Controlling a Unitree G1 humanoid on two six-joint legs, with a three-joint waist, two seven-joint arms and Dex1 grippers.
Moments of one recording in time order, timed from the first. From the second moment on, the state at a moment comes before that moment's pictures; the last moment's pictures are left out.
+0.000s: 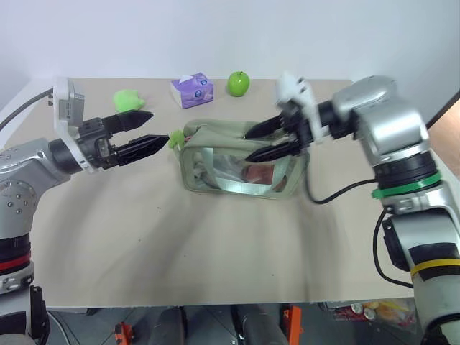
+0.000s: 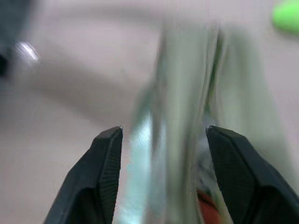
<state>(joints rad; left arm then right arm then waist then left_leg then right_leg) -0.56 0.80 0.29 -0.13 -0.90 0.71 -0.93 -1.23 -0.73 0.19 0.27 0.34 0.65 1.54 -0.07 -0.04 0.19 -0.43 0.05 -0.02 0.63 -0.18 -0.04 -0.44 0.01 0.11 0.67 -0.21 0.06</state>
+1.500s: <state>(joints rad) -0.51 0.71 0.30 0.08 -0.80 0.74 -0.83 -0.82 -0.82 0.07 0.28 0.25 0.40 1.29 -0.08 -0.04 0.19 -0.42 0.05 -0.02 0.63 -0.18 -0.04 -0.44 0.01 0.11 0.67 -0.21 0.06</state>
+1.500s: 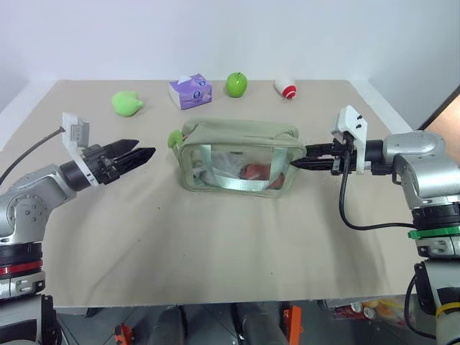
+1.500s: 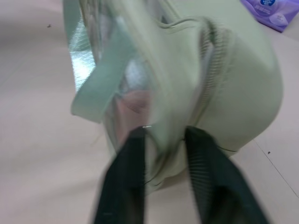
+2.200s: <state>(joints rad) -0.80 0.49 0.19 0.52 -0.55 0.63 -0.76 -0.79 -0.82 0.06 0.23 0.27 0.44 1.28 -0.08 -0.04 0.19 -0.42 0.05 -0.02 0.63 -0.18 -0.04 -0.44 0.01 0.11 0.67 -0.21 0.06</state>
